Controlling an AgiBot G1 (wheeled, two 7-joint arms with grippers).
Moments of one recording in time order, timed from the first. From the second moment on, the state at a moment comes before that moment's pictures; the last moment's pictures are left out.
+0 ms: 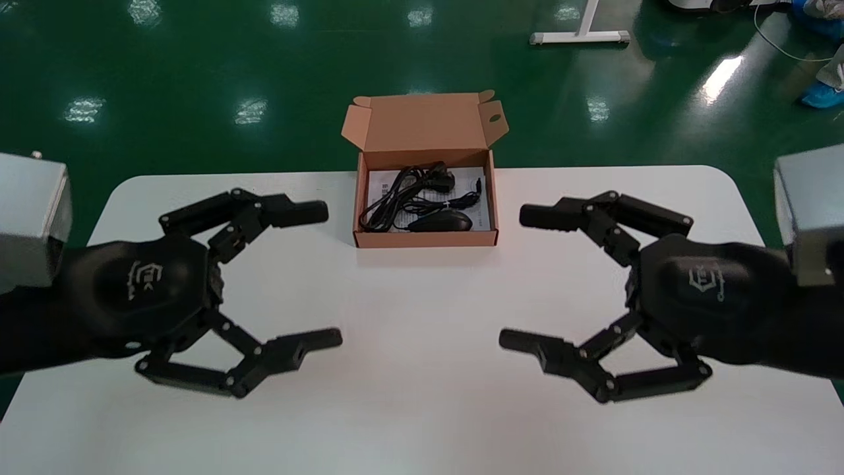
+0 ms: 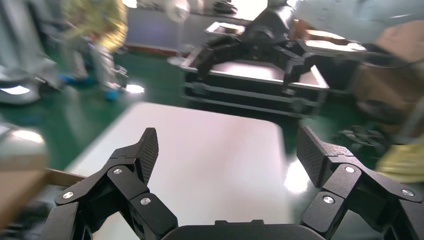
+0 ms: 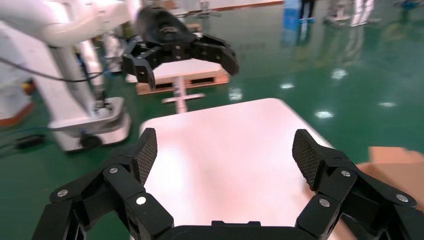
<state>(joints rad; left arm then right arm) -1.09 0.64 0.27 -1.24 0.74 1.47 -0.12 1.11 -0.64 -0.29 1.22 -0.75 -1.48 0.15</state>
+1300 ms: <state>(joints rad) -1.07 0.61 0.28 -1.29 0.73 1.50 -0.19 1.07 -0.61 -0.28 1.29 -0.73 -1.50 0.19</state>
